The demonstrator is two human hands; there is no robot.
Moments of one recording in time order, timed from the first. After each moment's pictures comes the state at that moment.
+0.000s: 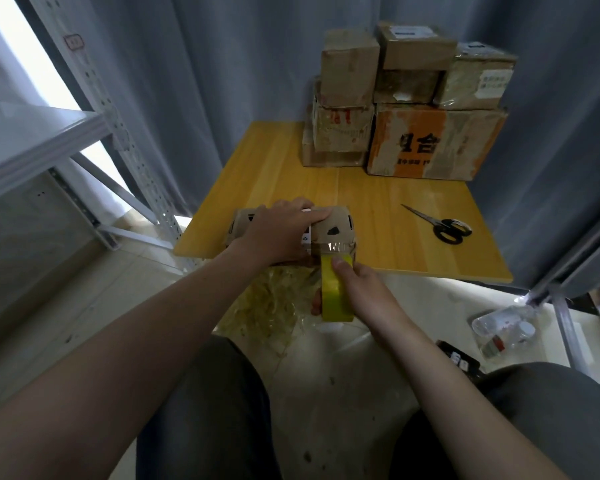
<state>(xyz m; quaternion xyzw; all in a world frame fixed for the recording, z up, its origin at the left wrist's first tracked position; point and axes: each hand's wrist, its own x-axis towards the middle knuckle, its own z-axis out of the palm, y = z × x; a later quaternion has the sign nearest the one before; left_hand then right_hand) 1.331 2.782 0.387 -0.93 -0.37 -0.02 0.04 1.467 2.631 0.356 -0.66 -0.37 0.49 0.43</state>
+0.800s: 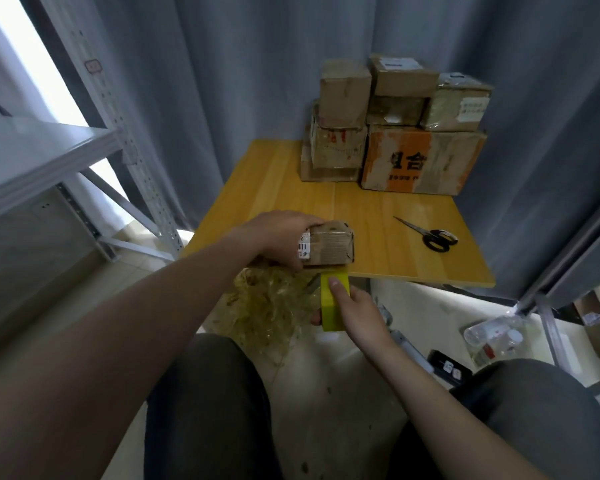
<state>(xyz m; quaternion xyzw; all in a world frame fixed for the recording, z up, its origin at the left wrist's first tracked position) 1.328 2.782 0.423 -0.94 -0.34 0.07 -0.03 1.455 2.601 0.343 -0.66 -0.38 0.46 0.45</state>
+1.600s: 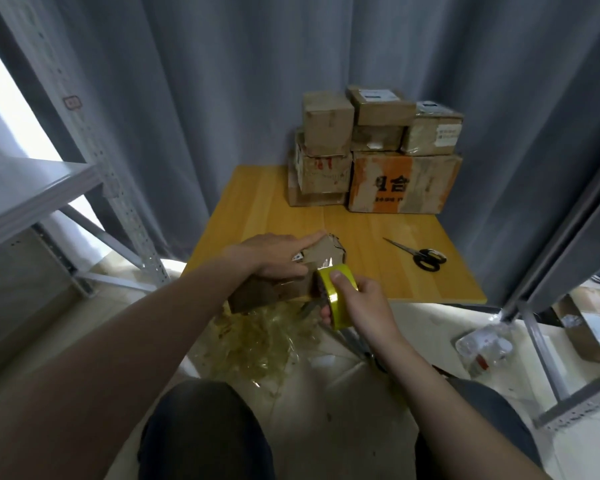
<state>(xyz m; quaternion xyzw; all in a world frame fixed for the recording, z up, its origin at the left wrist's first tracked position) 1.329 2.811 0.434 -0.94 -0.30 0.12 -0.10 1.456 2.629 0.388 -0.63 -0.34 0.43 0.55</state>
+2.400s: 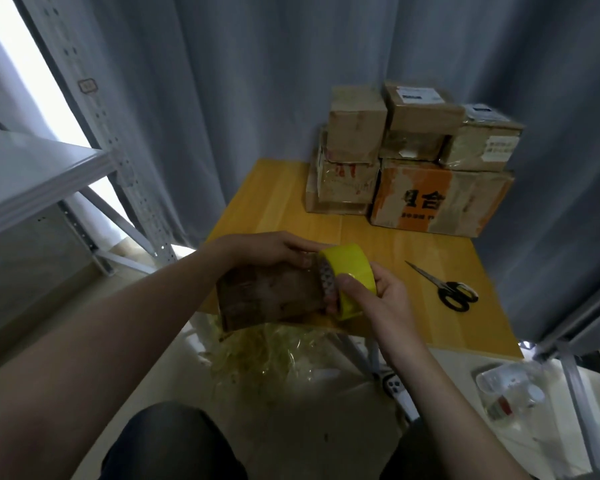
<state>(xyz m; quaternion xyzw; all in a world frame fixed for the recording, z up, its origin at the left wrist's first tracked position) 1.332 2.866 0.435 -0.84 -0.27 0.04 -0.48 1.497 2.667 0.412 -0.51 -0.43 0.43 0.60</state>
